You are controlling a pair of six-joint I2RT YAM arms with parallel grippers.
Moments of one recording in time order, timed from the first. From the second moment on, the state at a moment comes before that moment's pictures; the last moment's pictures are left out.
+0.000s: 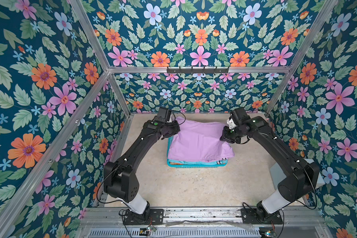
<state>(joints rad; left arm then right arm) -0.38 1.59 1.52 -0.74 0.18 -0.63 0.44 1.60 1.63 -1.10 -0.26 0.63</state>
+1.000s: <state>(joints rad) -0.36 1.63 1.42 -0.76 0.12 -0.57 0.41 1.63 1.48 -0.94 -0.32 0.58</state>
